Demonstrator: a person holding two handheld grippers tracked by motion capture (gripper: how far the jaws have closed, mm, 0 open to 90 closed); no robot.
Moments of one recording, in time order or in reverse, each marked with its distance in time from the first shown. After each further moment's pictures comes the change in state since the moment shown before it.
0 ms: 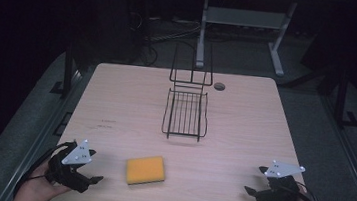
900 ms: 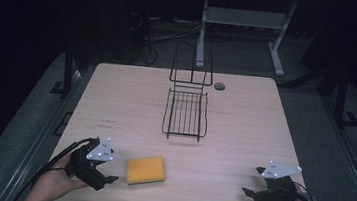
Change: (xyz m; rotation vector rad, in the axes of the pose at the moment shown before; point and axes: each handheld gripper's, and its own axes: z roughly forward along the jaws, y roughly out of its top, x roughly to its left) left arm -0.007 0.043 0.023 0.054 -0.085 0.085; right arm 0.005 0.003 0.003 0.003 0.018 -0.016
